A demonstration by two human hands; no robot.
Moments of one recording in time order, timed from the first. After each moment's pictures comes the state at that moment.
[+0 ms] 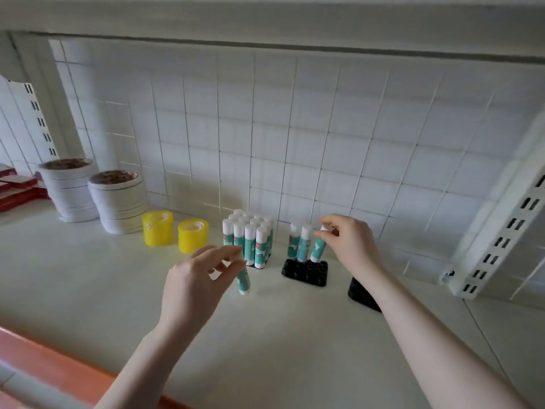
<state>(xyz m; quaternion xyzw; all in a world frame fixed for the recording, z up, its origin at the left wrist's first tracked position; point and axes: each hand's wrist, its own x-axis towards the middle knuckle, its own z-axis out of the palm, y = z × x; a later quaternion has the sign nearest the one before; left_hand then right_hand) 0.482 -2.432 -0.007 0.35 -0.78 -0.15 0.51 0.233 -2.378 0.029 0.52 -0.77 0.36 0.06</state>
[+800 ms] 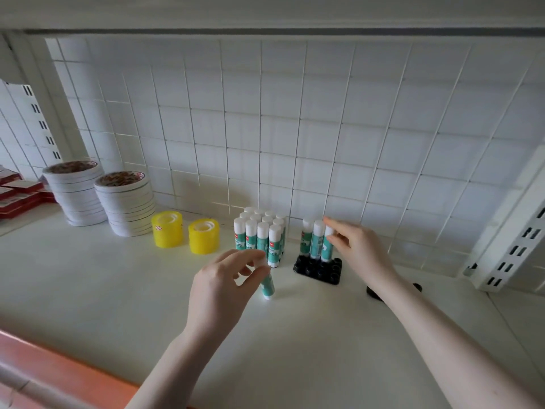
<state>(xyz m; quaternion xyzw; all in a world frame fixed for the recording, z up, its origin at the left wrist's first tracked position) 0.474 -2.430 -0.008 0.32 -0.79 -0.19 0.49 0.234 -2.379 0.003 0.59 -0.73 0.35 0.05</state>
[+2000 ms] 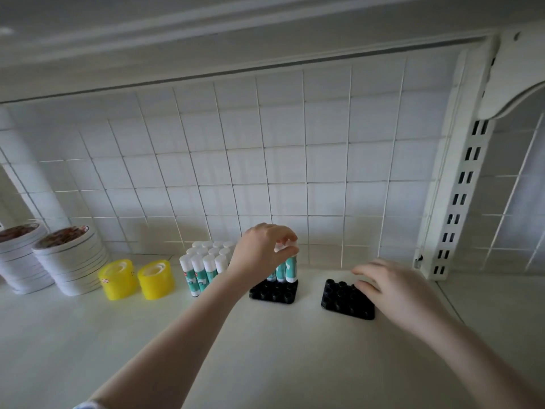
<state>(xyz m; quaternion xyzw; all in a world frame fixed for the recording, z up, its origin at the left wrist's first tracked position) 0.326 -2.455 0.037 0.19 -0.93 -0.12 0.29 0.182 -2.265 0.002 0.51 -0.83 0.18 0.09</state>
